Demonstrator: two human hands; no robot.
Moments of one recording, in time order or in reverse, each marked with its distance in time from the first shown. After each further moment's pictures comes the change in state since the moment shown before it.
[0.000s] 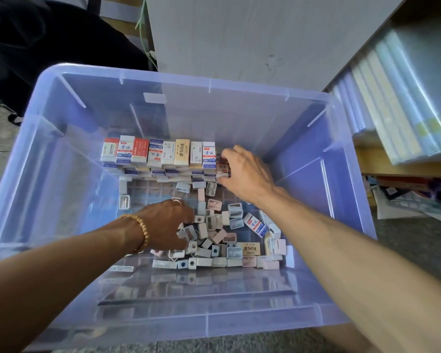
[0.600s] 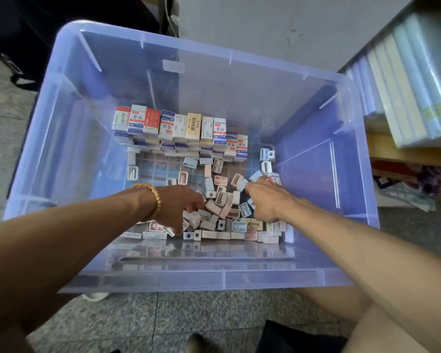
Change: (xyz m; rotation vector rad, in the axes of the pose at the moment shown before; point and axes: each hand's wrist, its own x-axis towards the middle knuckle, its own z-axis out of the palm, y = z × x) left_hand -0.006 0.001 0.006 -0.170 -0.238 0.072; right_hand -0.063 0.009 0.009 -0.290 -0.679 0.119
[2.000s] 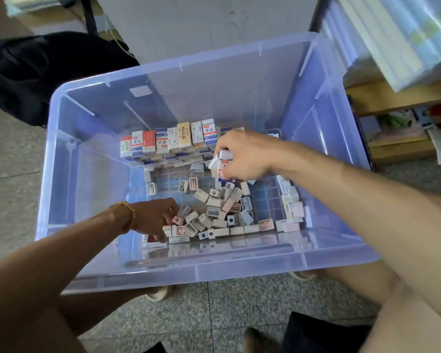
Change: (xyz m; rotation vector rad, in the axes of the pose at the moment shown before) left_hand -0.031 -0.033 -0.002 -0.052 -0.106 -0.396; right_hand -0.037 -0.006 -0.075 0.627 0.189 -0.284
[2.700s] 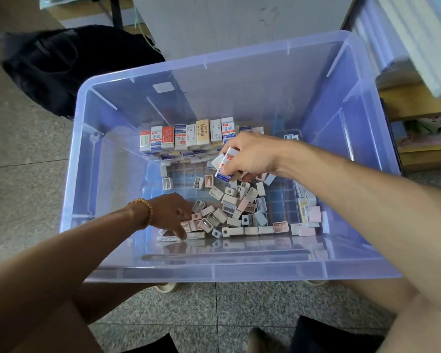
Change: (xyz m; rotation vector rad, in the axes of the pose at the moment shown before) left_hand -0.003 0.005 0.004 0.008 0.096 0.032; right_hand 0.022 -0.005 0.011 0.419 -0.086 0.027
